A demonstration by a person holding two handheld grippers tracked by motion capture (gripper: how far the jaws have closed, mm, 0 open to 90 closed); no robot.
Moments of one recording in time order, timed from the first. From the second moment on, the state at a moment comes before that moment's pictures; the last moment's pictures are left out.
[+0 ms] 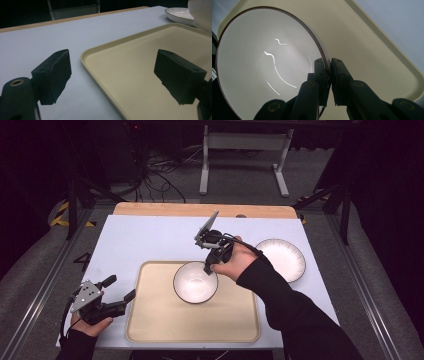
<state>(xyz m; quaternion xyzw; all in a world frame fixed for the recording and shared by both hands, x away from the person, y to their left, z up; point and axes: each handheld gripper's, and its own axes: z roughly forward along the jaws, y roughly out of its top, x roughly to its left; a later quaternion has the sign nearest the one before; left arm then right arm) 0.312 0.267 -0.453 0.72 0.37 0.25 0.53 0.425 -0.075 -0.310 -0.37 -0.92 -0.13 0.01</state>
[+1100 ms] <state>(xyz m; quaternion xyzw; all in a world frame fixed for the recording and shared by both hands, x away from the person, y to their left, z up) 0.312 0.268 -0.453 0.72 0.37 0.25 0.53 0.433 -0.062 -0.373 -0.36 -0.92 -0.10 0.05</state>
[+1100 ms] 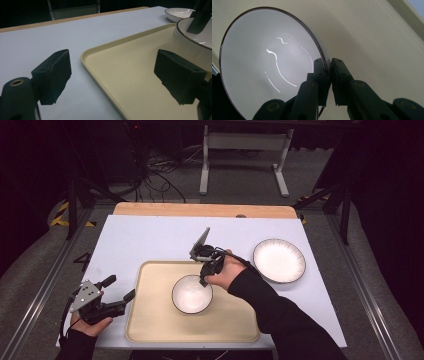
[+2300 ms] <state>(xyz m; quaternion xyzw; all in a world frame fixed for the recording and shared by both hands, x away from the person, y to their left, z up) 0.313 0.267 -0.453 0.72 0.37 0.25 0.53 0.429 -0.065 -0.368 -0.36 -0.93 -0.12 0.02</state>
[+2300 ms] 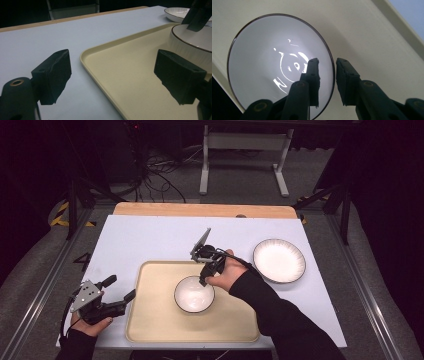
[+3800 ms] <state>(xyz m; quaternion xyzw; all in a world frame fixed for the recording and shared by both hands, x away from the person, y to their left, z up) 0.313 0.265 -0.453 0.72 0.37 0.25 0.53 0.380 -0.112 -0.310 -0.32 -0.92 -0.22 -0.09</state>
